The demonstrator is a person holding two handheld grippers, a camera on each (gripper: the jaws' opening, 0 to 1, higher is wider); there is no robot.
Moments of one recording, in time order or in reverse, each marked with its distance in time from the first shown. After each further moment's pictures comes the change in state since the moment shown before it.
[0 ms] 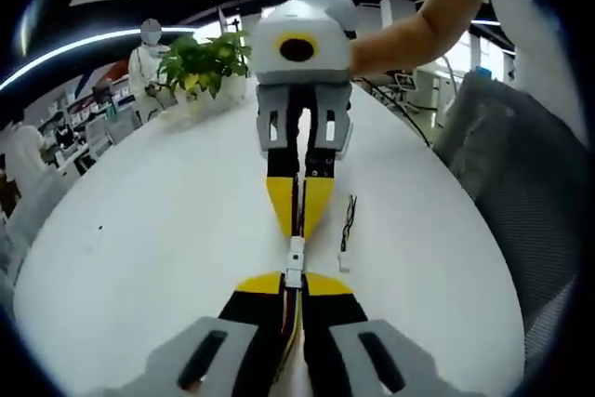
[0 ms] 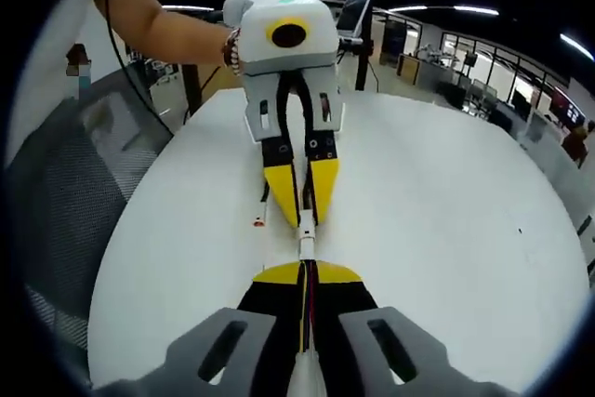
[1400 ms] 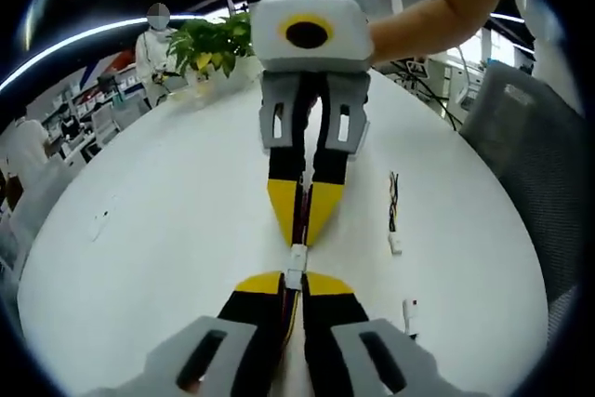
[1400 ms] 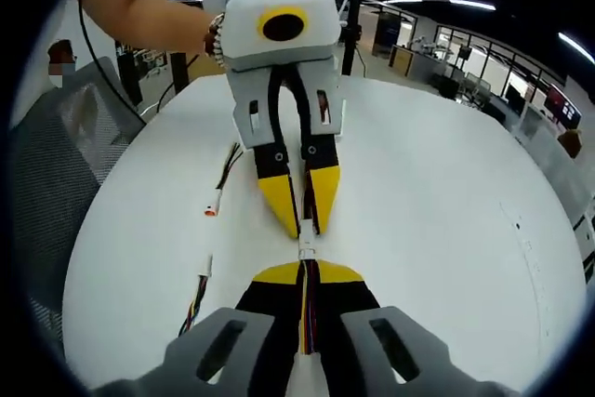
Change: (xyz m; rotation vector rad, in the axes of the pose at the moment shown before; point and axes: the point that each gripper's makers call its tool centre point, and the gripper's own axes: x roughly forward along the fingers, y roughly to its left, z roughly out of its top) left arm 0.024 0.034 -0.027 -0.007 0.080 0.046; right arm 0.023 -0.038 -0.017 0.009 0.029 -0.055
